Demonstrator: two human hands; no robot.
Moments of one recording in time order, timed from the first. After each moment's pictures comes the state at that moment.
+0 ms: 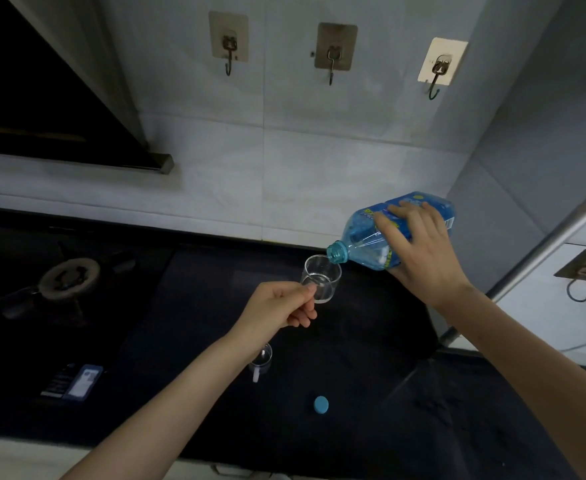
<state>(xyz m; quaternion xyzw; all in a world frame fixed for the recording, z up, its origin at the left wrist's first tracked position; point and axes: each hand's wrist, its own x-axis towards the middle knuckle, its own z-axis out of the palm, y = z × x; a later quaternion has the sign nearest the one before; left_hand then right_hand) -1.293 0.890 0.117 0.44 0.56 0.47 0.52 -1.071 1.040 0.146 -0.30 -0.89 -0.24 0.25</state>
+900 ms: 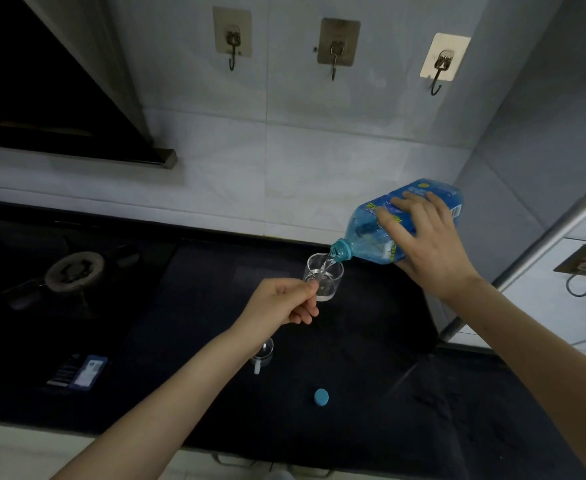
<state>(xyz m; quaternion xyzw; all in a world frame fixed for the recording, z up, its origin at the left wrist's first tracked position) -1.288 0.883 0.119 0.44 0.56 0.47 0.53 -1.064 1.040 0.153 -0.27 -0.89 -0.27 0.23</state>
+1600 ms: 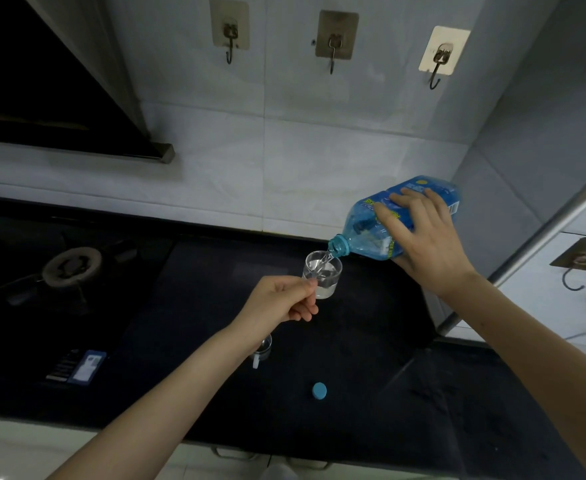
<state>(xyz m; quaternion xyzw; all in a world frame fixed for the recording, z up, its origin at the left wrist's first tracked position) -1.286 0.881 0.116 0.43 0.56 0.46 0.54 -1.063 1.038 0.151 -0.27 -0.89 -0.27 0.25</state>
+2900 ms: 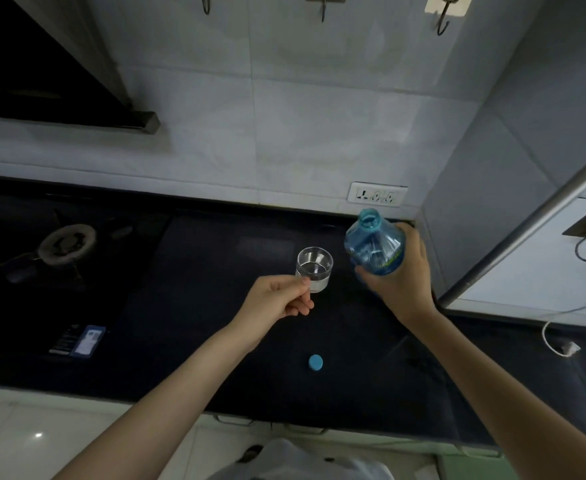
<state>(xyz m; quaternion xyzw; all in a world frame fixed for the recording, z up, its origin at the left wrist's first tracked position) -1.267 0.883 0.068 0.39 0.59 0.46 0.55 -1.062 0.994 0.059 -0.51 -0.73 0.23 0.39</state>
